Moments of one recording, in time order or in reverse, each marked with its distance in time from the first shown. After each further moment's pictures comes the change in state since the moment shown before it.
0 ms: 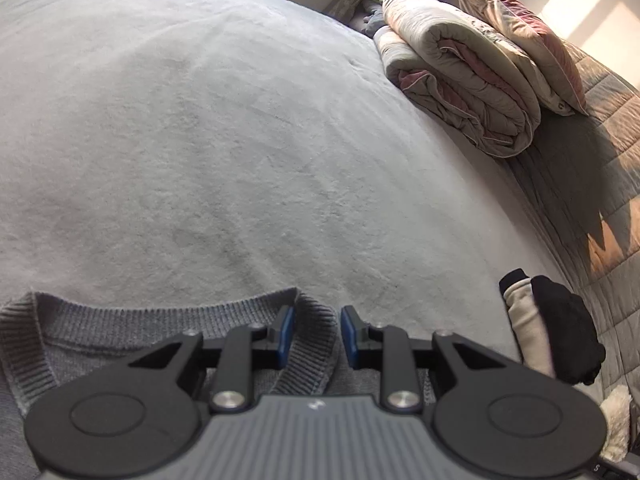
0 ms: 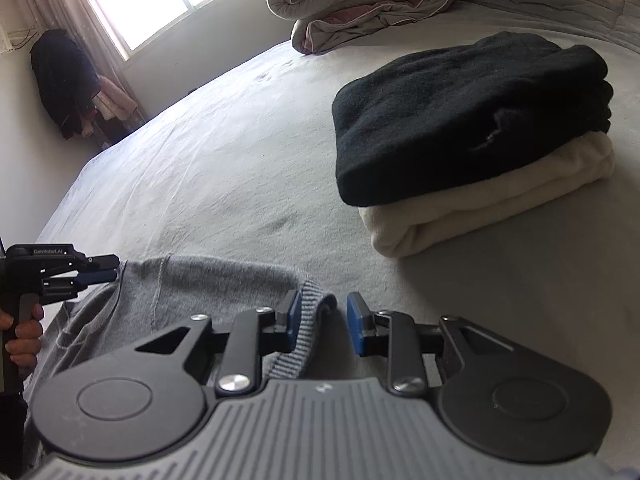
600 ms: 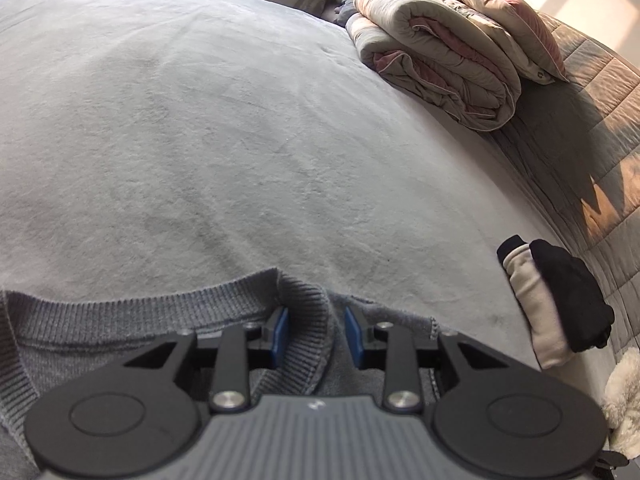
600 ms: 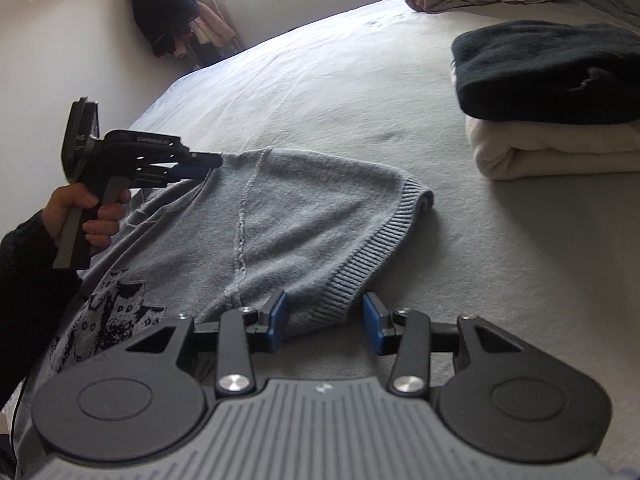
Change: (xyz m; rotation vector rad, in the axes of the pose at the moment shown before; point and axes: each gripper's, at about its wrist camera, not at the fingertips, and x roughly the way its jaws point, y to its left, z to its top) left arm 0.023 -0.005 -0.010 0.076 0.005 -0.004; right arm -0.006 0.020 -0.038 -0.223 0.138 0.235
